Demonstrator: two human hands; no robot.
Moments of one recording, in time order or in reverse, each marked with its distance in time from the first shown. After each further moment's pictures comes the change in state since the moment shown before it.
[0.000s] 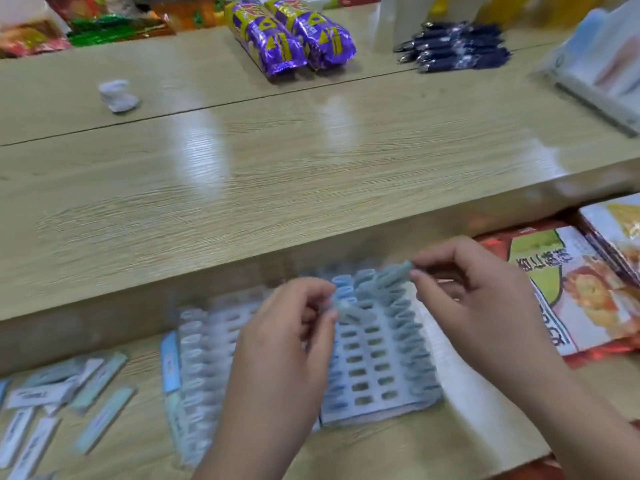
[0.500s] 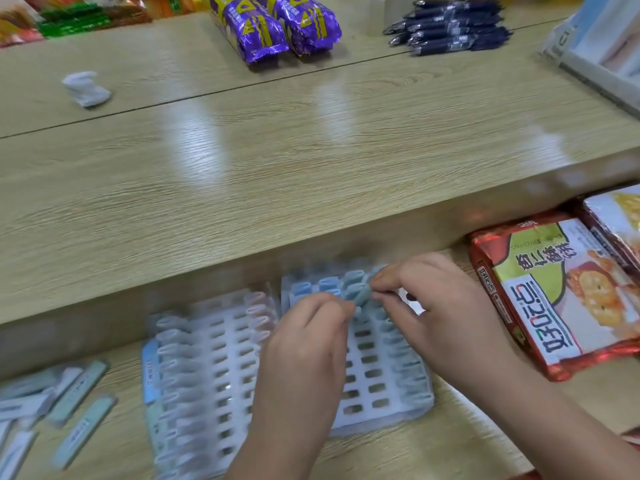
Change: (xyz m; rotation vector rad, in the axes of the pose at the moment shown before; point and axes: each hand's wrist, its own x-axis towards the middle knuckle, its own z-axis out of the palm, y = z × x) left_hand 0.005 -0.021 0.050 0.276 0.057 0.259; right_hand 0.003 0.040 0.023 -0.261 -0.090 -0.306
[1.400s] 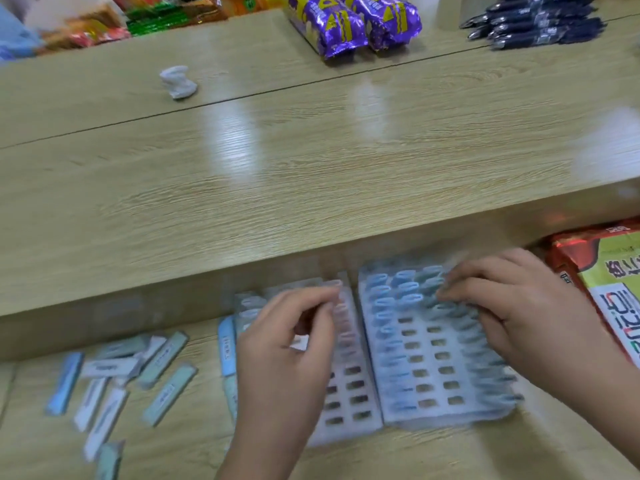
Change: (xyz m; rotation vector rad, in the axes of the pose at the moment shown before) left_hand -0.014 -0.036 -0.069 -0.395 0.195 -0.425; right_hand 0.003 0.001 -0.003 -0.258 -0.143 -0.210
